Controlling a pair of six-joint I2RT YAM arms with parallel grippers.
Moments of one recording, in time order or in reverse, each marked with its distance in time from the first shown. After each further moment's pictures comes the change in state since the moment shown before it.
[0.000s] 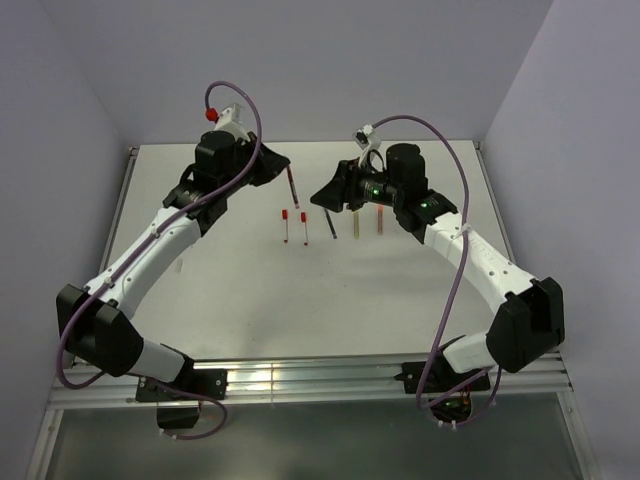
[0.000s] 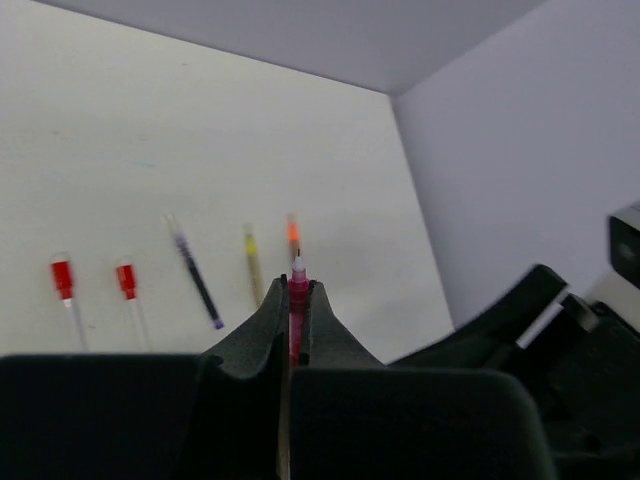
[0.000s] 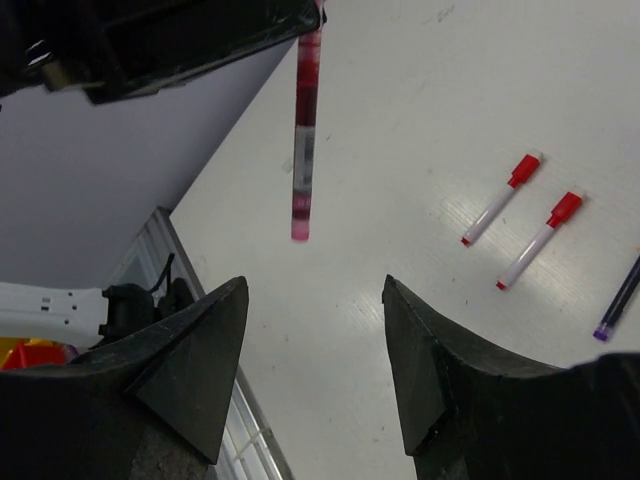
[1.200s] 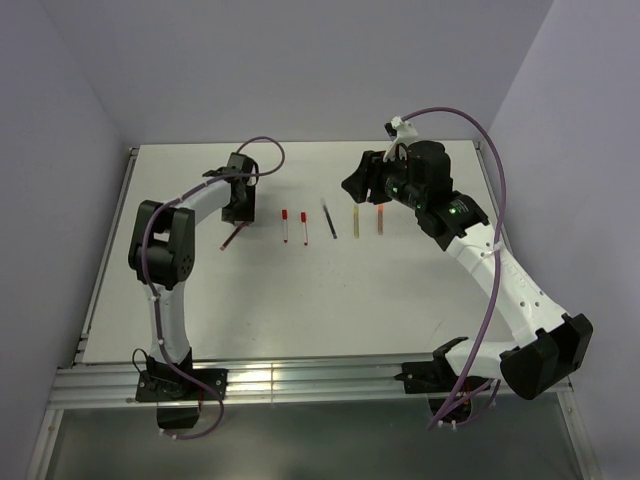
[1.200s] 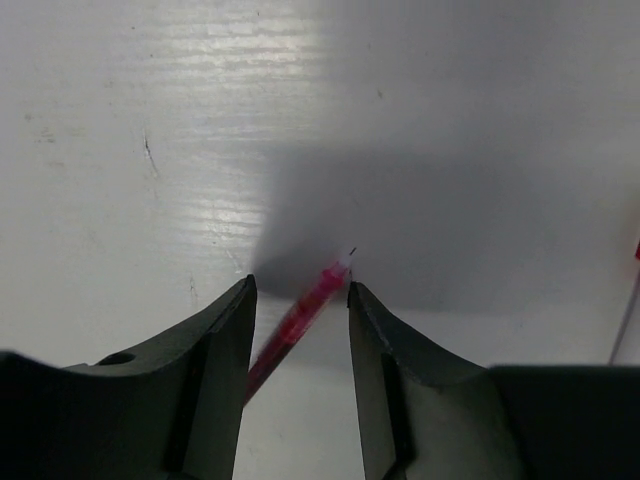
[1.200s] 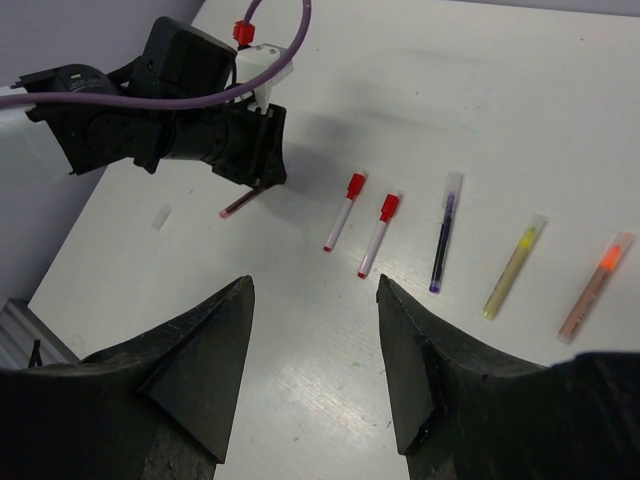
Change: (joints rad) left arm 0.149 0.639 0.192 -0.415 -0.275 0.478; right arm -0.009 -0.144 0.089 -0.256 0.400 -0.112
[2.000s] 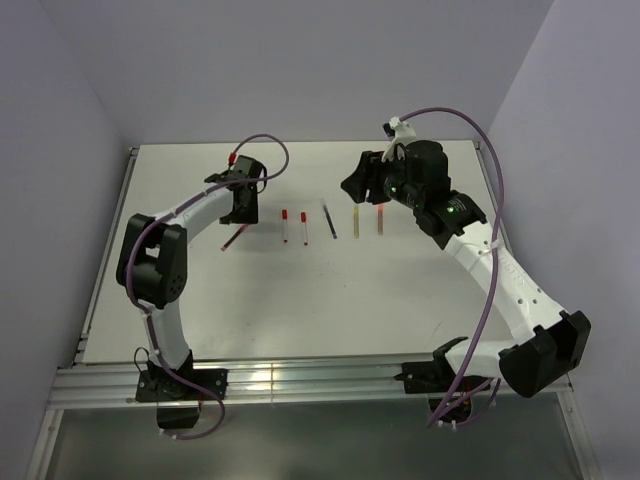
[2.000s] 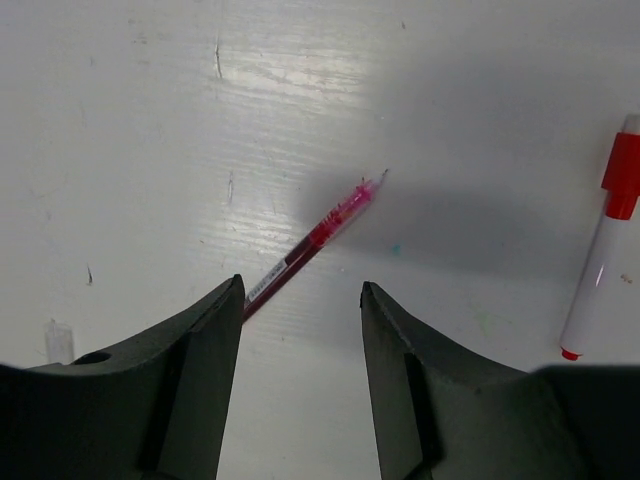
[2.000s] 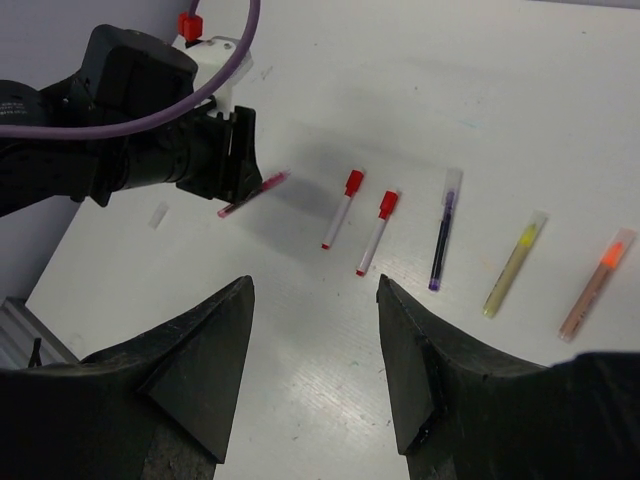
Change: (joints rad) left arm -0.090 -0.175 -0.098 -0.053 -0.187 -0.139; right arm 0.000 0.016 0.000 0.000 0.001 0.000
